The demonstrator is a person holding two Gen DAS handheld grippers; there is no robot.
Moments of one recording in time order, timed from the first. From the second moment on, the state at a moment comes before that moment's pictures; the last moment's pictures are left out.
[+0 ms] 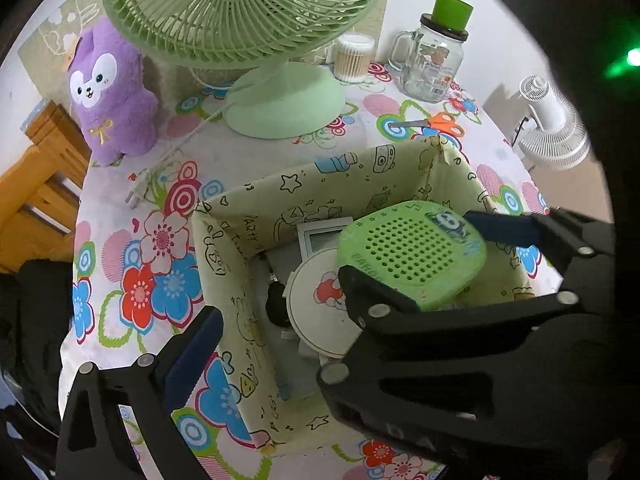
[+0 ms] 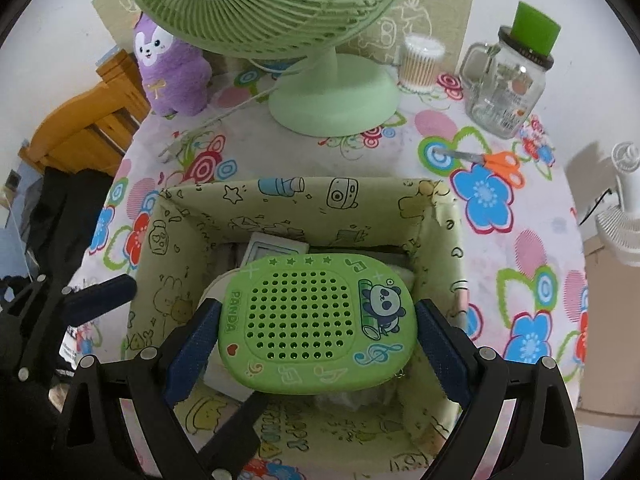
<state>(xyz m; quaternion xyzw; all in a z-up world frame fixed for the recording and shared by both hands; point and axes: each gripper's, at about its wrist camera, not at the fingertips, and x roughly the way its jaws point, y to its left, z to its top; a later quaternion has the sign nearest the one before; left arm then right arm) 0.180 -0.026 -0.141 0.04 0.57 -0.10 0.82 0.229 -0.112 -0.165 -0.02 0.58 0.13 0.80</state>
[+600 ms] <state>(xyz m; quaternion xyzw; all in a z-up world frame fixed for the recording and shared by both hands) 0.175 -0.030 -0.141 0.07 0.57 -0.08 0.81 0.223 -0.115 -0.165 -0.03 0.58 0.13 0.80</state>
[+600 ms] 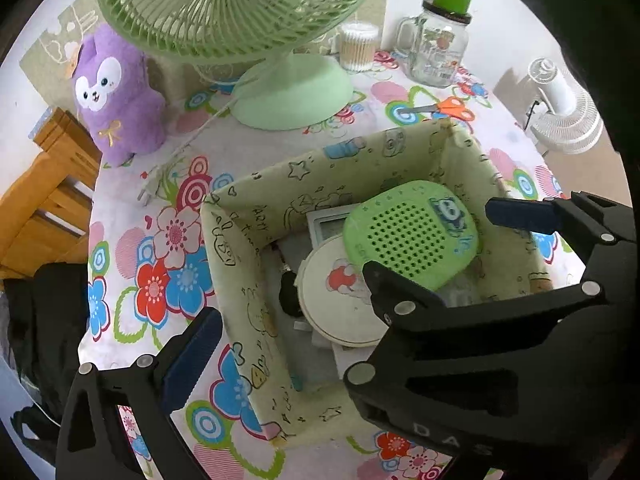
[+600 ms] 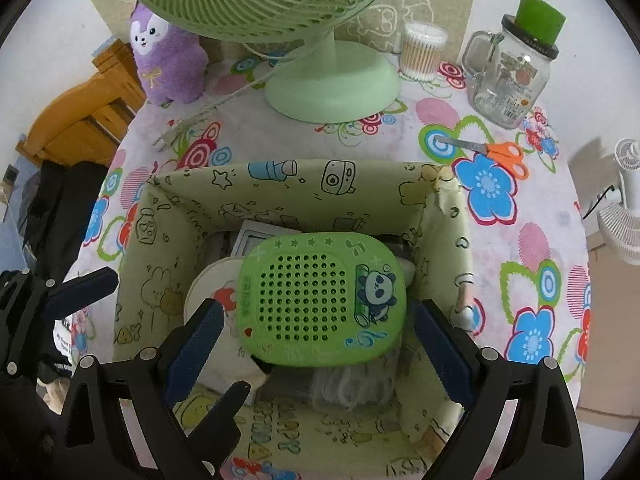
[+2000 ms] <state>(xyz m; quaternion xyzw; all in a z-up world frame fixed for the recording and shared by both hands) 0.066 -0.039 -0.065 0.02 0.52 0.01 0.85 0.102 -0.173 -0.068 -0.04 0.49 0.11 0.86</state>
